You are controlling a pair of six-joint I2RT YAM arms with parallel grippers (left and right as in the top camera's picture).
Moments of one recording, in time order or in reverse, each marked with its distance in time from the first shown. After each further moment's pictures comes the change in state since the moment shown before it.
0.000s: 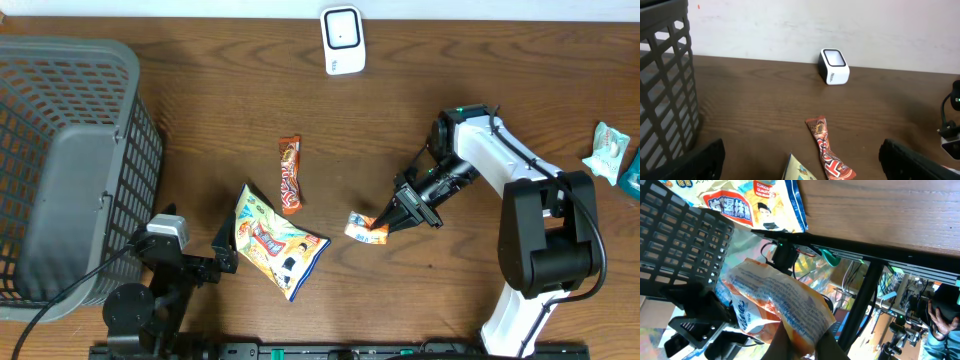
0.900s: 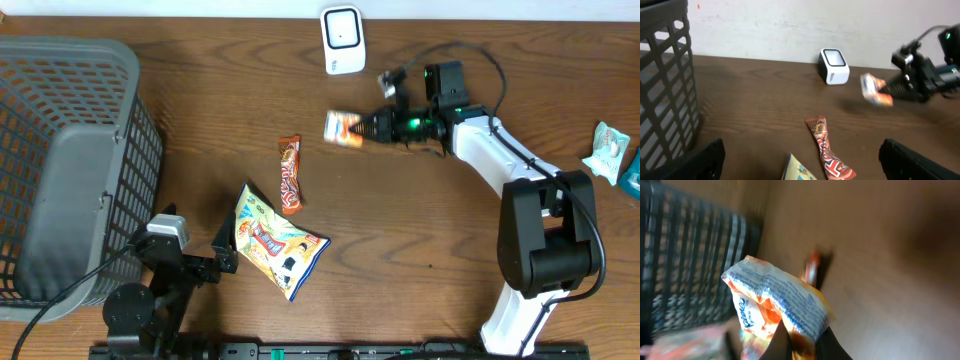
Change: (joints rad) left arm 0.000 0.000 0.000 0.000 0.000 0.000; right arm 0.008 0.000 0.000 1.364 0.046 -0.002
